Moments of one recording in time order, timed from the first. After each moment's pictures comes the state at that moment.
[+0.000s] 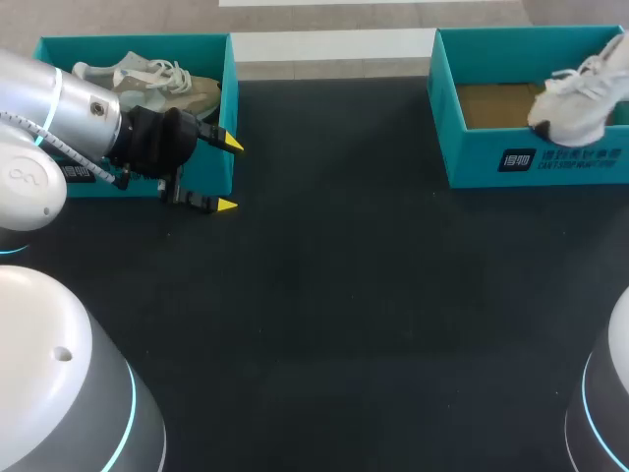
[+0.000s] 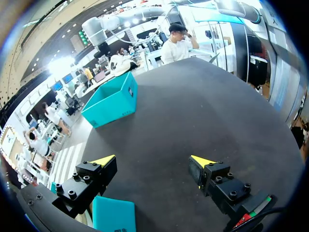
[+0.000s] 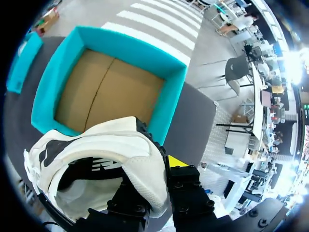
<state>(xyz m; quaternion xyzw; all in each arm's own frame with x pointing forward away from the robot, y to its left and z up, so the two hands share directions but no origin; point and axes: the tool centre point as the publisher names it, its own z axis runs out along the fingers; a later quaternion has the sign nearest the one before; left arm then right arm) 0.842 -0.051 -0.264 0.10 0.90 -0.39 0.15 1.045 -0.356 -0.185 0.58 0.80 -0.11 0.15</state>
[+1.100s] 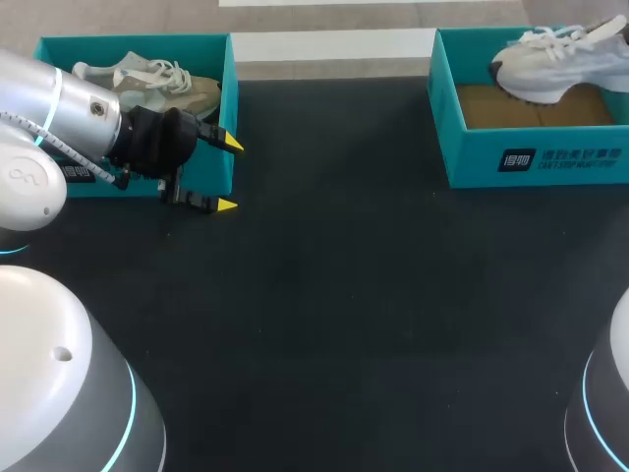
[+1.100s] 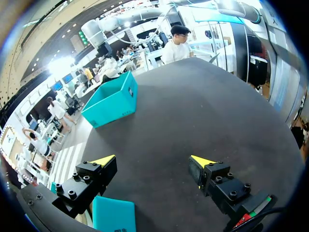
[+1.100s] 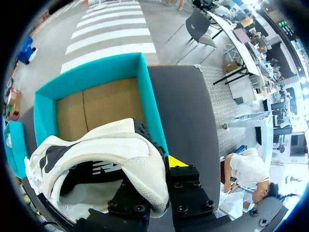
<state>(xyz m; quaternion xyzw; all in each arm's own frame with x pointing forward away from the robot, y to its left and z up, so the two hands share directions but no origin) 0.842 -0.051 -0.264 0.10 0.90 -0.39 0.15 1.036 -0.356 -0.196 0.78 0.60 -0.09 0.12</state>
